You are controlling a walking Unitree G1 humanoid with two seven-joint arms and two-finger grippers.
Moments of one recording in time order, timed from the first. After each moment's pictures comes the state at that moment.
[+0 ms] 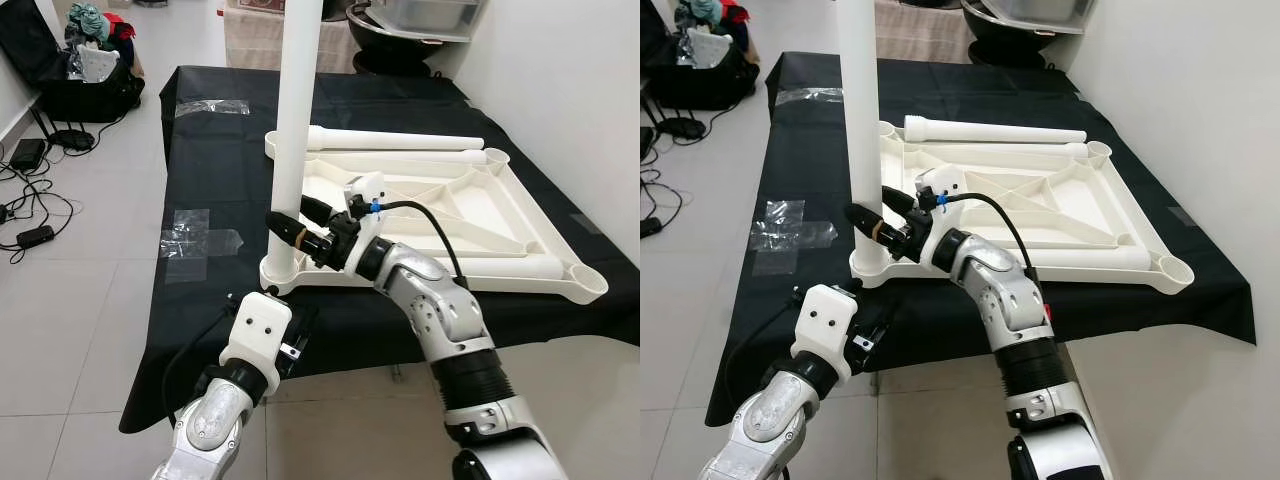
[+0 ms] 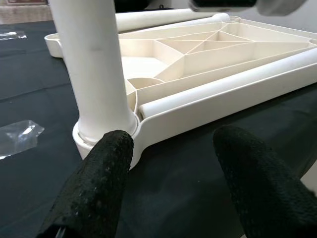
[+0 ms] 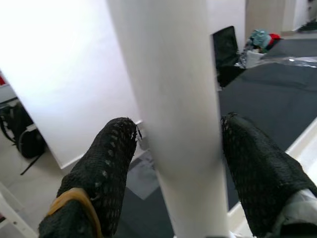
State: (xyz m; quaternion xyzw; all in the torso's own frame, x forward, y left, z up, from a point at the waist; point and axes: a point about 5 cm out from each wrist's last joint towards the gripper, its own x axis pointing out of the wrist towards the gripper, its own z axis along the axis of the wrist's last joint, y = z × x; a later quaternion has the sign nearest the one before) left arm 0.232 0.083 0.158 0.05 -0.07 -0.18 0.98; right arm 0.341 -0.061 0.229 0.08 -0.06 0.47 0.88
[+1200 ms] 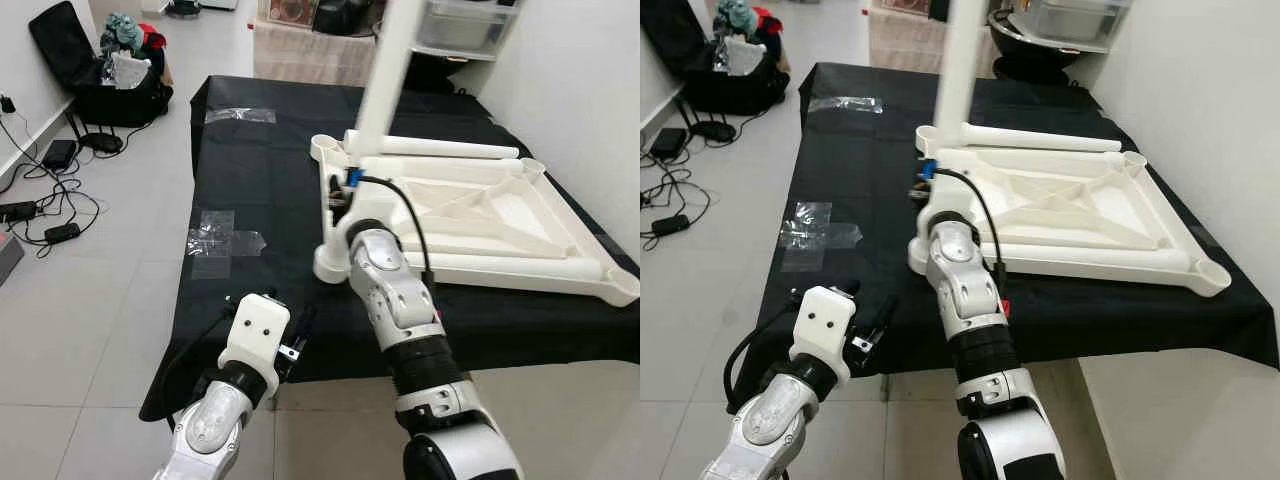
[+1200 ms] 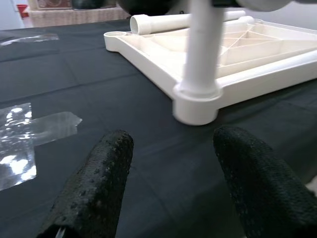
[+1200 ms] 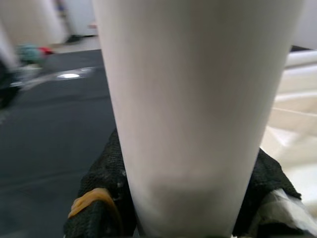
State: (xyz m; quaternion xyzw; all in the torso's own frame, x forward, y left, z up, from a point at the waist) left arm 0.233 0.083 0.159 0.05 -0.07 -0.17 0.98; right arm 0.371 -0.085 0.230 0.08 -0.03 -0.07 0.99
